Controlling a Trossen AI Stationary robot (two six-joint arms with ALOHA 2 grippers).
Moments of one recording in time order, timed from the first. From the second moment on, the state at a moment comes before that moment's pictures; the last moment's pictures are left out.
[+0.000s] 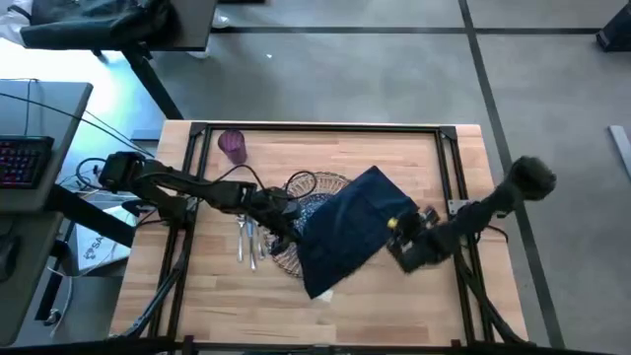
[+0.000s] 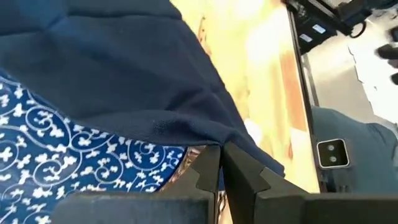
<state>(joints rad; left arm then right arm) -0.09 1.47 0.84 -0.05 0.26 -0.45 0.46 1.31 0.52 -0.63 0.63 1.36</state>
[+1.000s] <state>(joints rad) -0.19 1.49 0.84 -0.02 -0.02 -0.47 0.01 1.20 0.54 -0.23 0.47 0.44</state>
